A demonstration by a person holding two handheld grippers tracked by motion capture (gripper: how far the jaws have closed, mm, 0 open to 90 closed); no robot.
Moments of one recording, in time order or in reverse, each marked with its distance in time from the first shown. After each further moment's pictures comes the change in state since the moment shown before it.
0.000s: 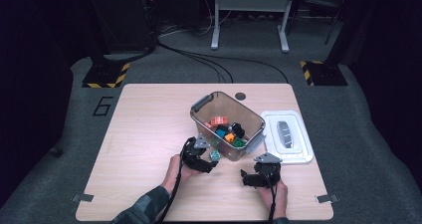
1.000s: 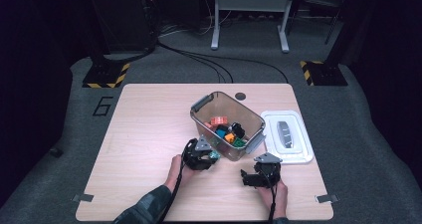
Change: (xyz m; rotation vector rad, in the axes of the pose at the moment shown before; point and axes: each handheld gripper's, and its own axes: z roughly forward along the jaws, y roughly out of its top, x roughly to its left) left arm 0.002 -0.007 0.009 -0.030 -0.013 0.037; right arm 0.000 0.000 0.000 0.001 0.001 0.004
